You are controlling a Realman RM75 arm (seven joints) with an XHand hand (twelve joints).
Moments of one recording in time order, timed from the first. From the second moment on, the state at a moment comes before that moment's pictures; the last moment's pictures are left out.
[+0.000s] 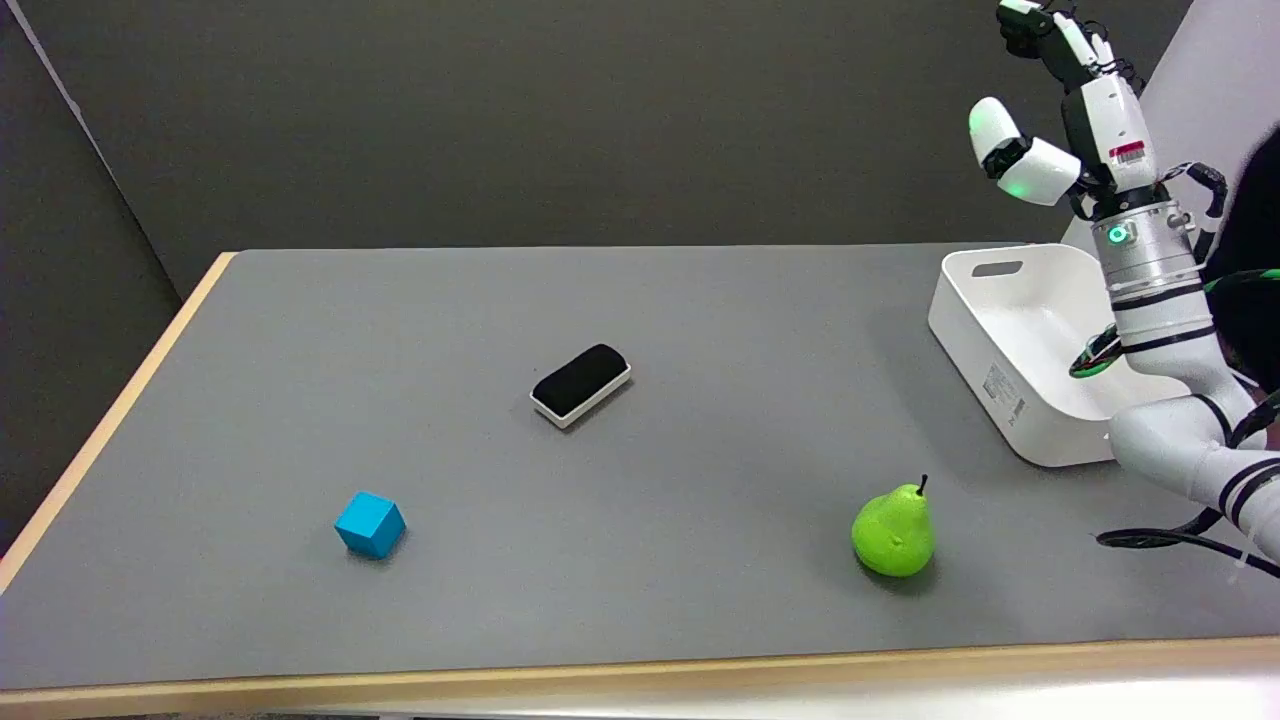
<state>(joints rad) 0.26 -0.76 -1.66 0.87 0.52 1.04 0.94</state>
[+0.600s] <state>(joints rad) 0.37 -0.76 -1.71 0.80 0.28 0.95 0.95</state>
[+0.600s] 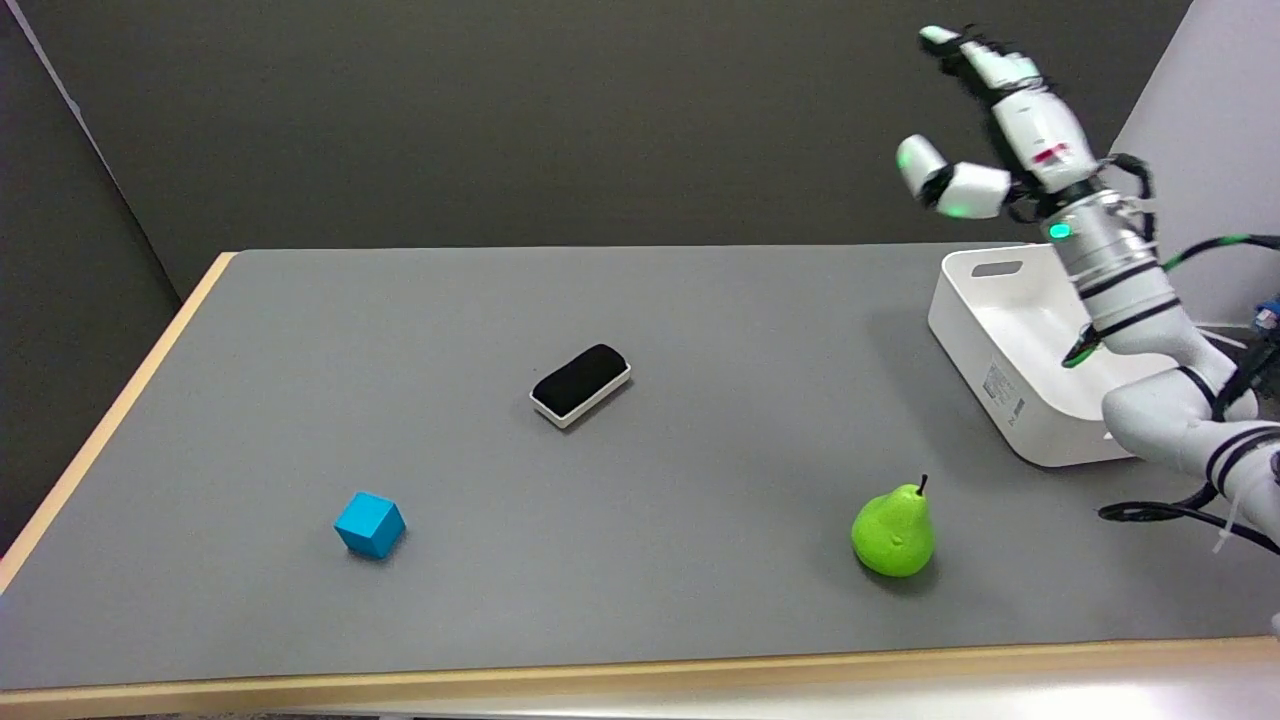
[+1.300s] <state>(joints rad) 0.64 -0.80 -2.25 0.99 -0.18 0.67 0.95</state>
